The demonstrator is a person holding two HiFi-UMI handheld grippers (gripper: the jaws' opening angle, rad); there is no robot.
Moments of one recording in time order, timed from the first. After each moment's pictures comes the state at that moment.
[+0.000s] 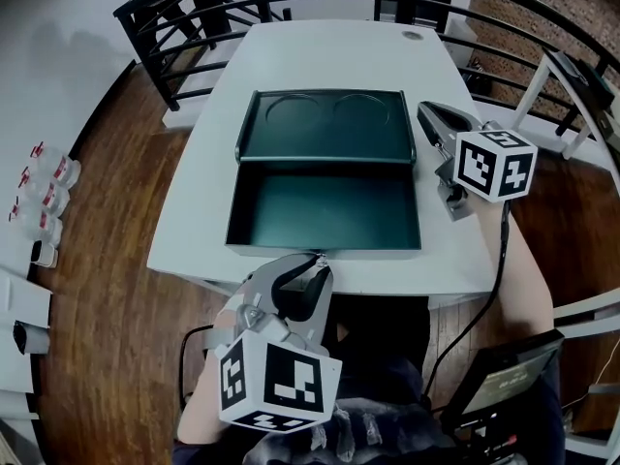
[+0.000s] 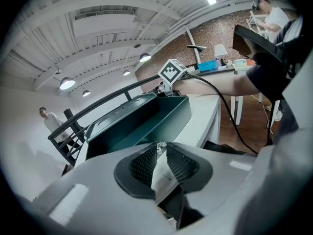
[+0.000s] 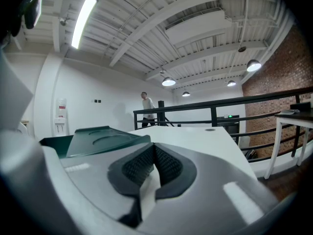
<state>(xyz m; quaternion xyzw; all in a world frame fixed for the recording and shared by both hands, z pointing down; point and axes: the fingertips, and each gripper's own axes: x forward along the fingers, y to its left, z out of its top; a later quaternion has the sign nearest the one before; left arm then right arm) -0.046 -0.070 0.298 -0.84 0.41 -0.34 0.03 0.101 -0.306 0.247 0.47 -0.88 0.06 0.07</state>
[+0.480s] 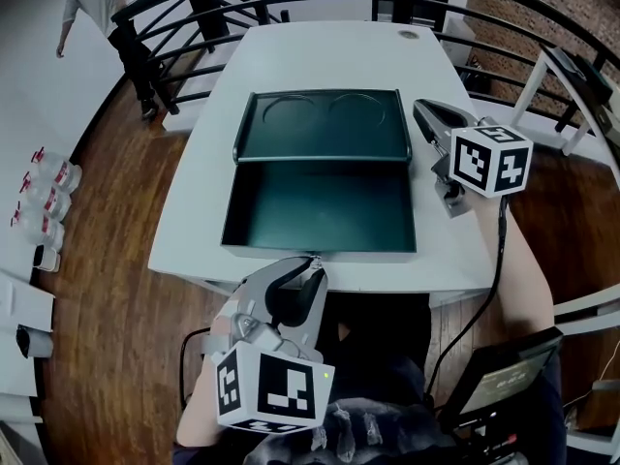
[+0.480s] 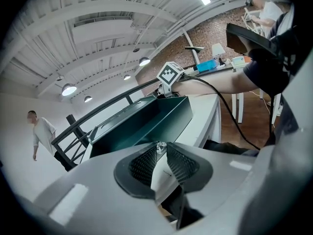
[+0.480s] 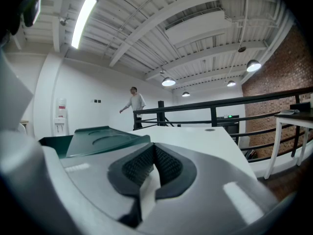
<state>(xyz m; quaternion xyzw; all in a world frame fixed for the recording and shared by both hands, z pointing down) -0.049 -0.066 0.296 -0.84 0.42 -0.33 0.06 0.102 -0.309 0.248 0.47 -0.88 0.06 0.07</state>
